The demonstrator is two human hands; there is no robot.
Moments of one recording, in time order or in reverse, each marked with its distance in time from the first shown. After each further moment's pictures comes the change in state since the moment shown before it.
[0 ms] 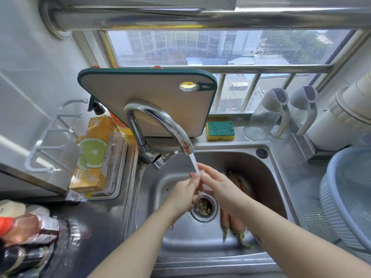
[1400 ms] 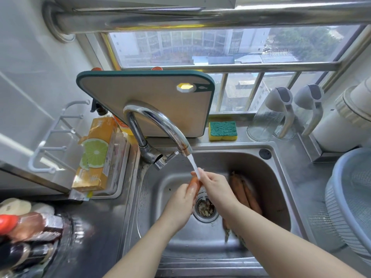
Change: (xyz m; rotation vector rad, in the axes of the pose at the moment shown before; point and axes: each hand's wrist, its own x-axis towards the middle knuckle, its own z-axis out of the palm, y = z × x) left_hand -0.012 -0.013 0.004 0.221 0.146 0.076; right_hand 0.008 0.005 0.011 -0.101 0.223 -0.040
